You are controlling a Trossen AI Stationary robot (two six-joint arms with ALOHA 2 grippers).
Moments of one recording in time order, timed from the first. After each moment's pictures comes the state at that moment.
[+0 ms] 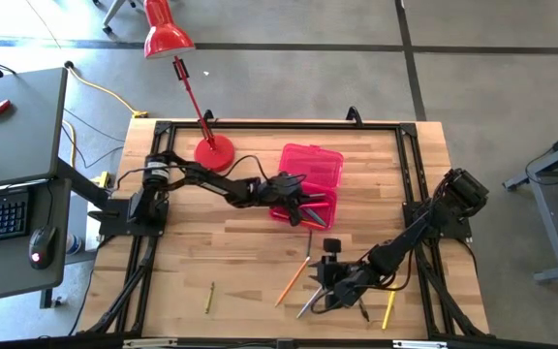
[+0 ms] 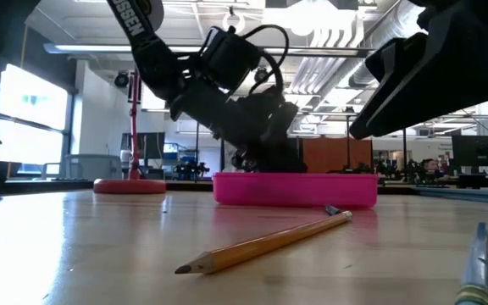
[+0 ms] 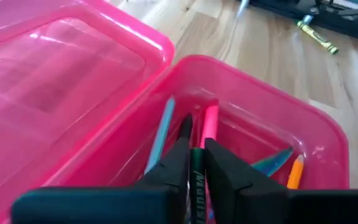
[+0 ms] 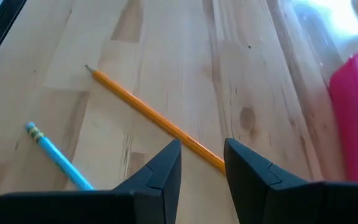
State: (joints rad) left arm 0.08 2.04 1.08 0.46 -0.12 -0.26; right arm 0.67 1.72 0.91 -0.02 0.57 0.40
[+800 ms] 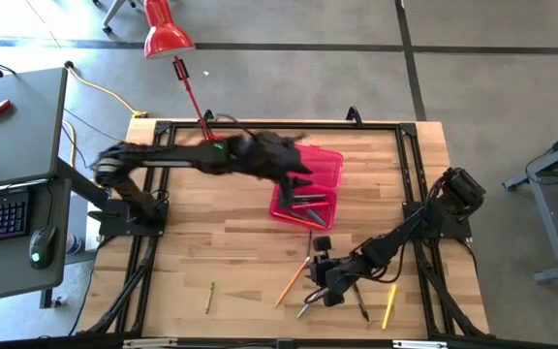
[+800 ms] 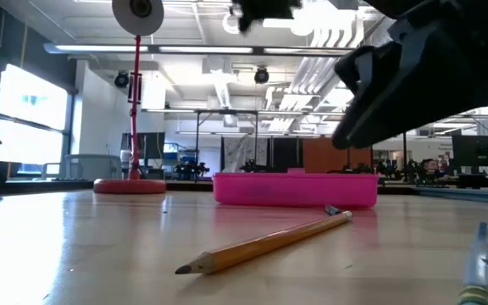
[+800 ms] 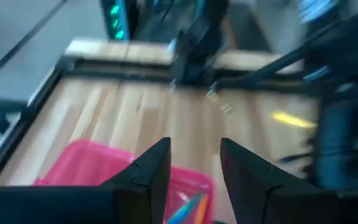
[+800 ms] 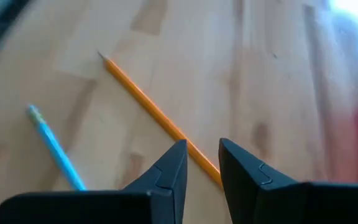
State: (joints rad) left arm 0.07 1.64 1.59 -0.41 0.05 -0.03; right arm 0.58 1.74 0.91 0.06 0.37 0.20
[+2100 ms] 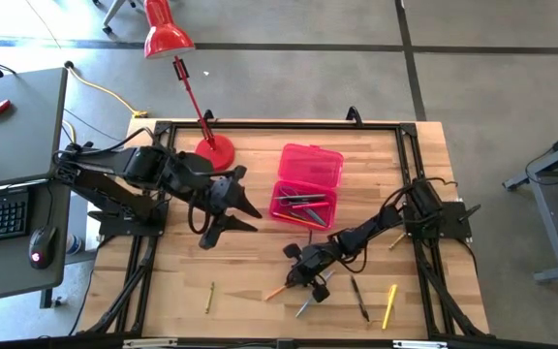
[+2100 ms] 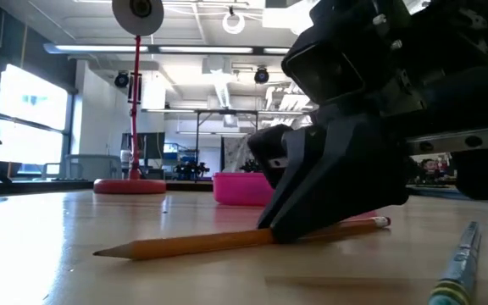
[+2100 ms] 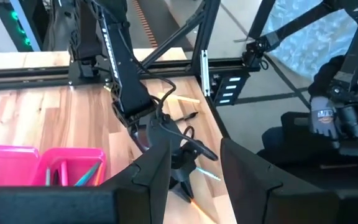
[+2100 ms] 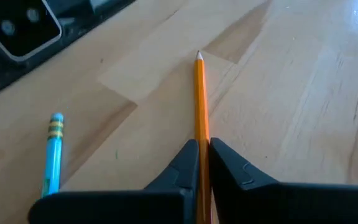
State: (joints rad) left arm -0.24 1.35 1.65 -0.76 0.09 -0.11; right arm 0.39 2.11 0.91 0.55 -0.21 -0.08
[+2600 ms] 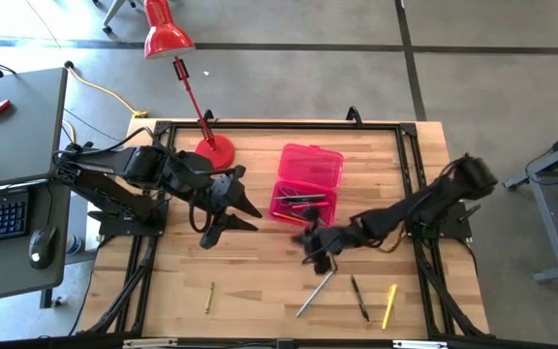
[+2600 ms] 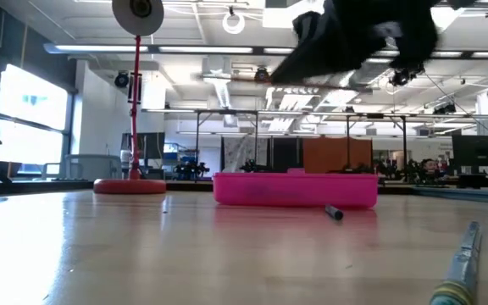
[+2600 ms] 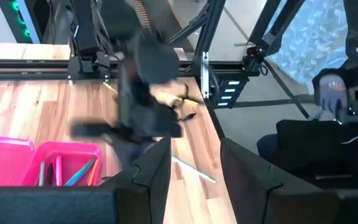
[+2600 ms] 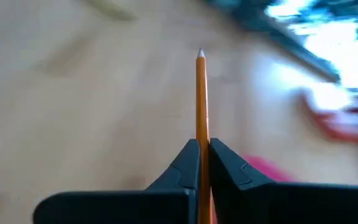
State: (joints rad) left arm -0.24 1.35 1.65 -0.76 0.09 -0.16; right arm 0.36 1.57 0.91 0.08 0.40 -0.24
